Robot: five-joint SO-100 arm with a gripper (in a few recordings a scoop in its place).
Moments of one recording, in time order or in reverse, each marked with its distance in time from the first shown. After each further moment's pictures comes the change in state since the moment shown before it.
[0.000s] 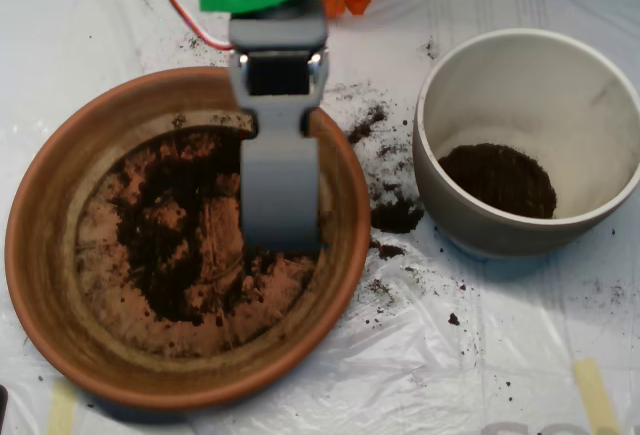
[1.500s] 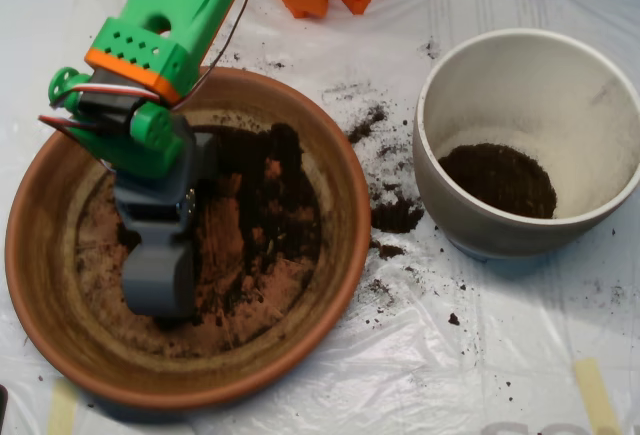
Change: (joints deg) arm 18.9 -43.8 -19.4 3.3 -10.9
